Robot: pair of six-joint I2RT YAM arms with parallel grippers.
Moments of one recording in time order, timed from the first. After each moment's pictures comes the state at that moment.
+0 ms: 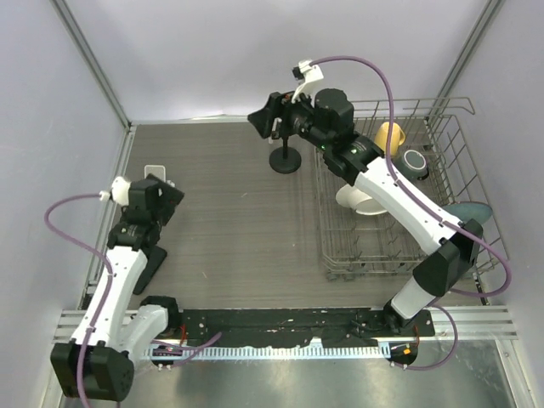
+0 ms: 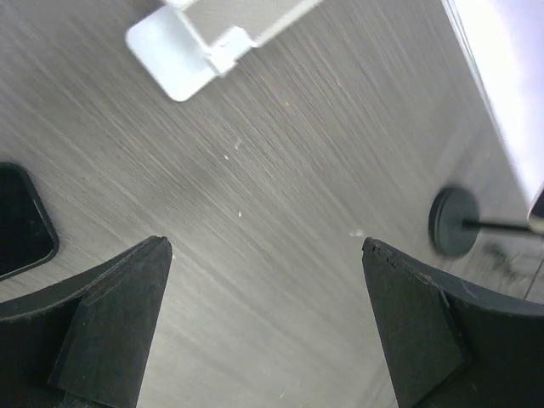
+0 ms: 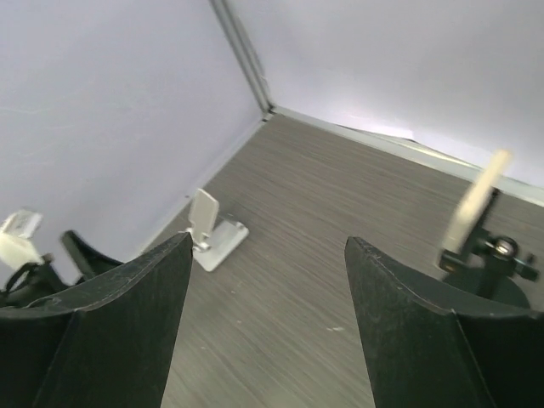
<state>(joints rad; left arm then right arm) -0.14 0.91 0.85 -0.61 -0.35 -0.91 0.69 1.61 1.71 -0.11 -0.09 0.31</state>
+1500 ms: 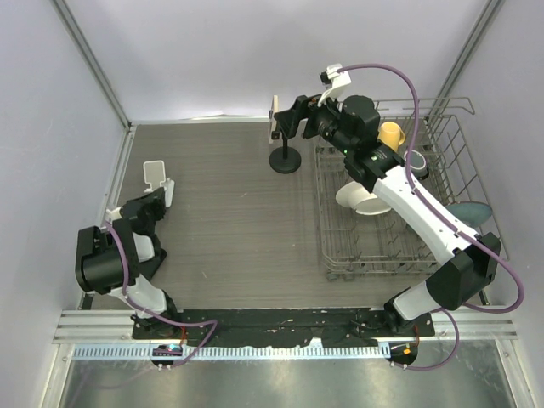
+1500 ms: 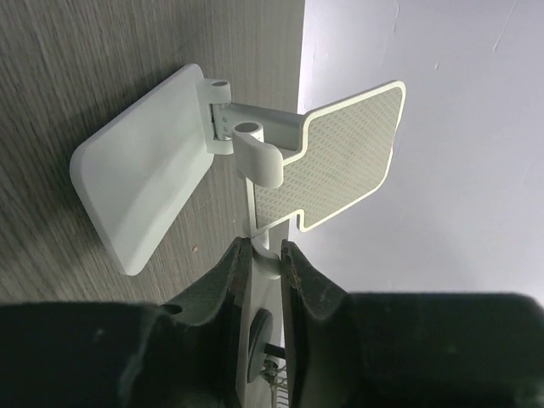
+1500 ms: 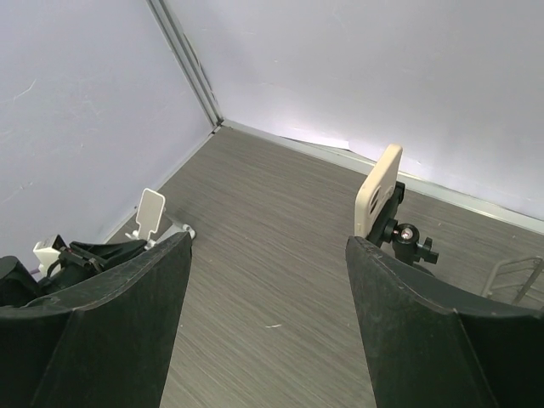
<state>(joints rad) 0.31 1.61 0.34 0.97 0.06 -1.50 0.54 1.48 1.49 0.01 -0.12 0.24</state>
